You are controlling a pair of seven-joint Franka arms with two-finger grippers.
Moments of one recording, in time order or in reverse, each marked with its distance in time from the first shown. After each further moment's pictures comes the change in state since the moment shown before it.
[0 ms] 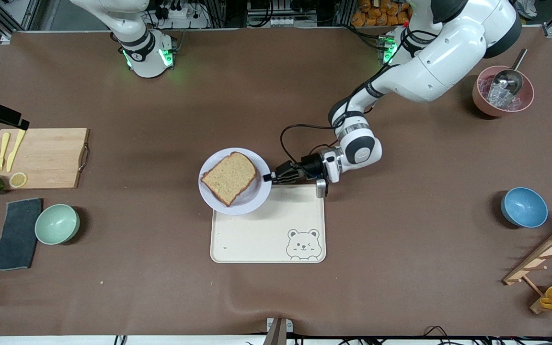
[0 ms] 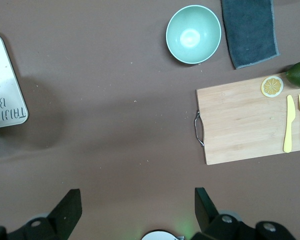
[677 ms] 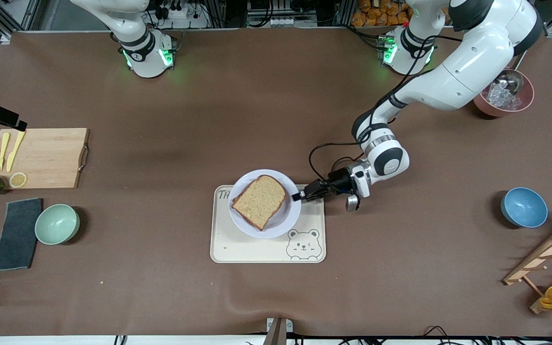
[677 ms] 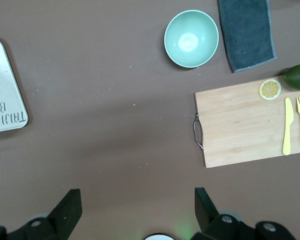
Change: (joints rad) left arm 0.136 0.000 0.017 -0.022 0.087 0.007 -0.044; right arm -0.005 0.000 -0.002 0.002 -0.001 0.015 0.000
